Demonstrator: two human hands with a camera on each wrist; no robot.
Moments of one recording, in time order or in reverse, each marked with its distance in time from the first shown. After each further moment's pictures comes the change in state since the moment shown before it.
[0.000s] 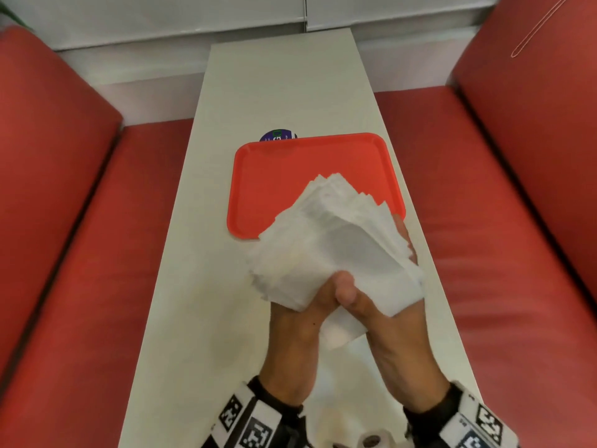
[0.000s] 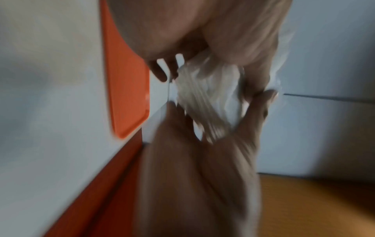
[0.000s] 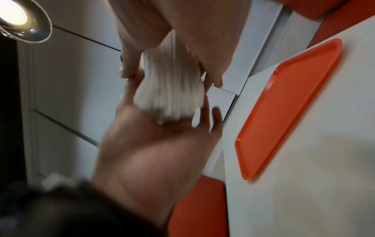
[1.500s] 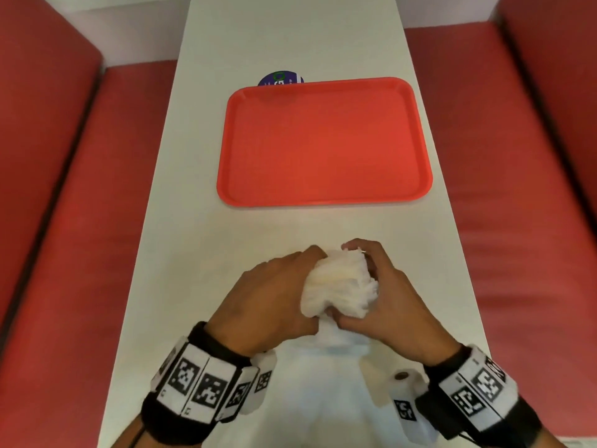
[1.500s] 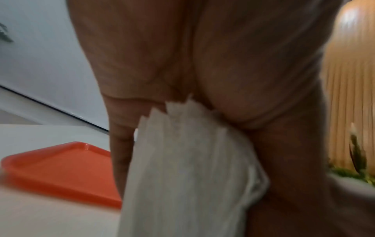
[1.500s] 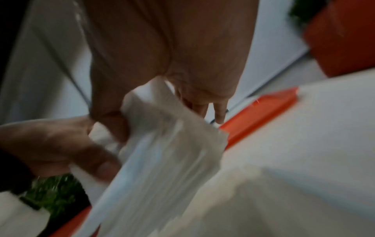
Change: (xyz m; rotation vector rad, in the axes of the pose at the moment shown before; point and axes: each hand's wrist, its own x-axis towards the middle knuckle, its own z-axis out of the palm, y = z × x) left_hand 0.068 -0.021 -0.075 1.579 -0.484 -0.047; right_hand 0.051 0.082 -0.067 -0.755 -0.414 0.094
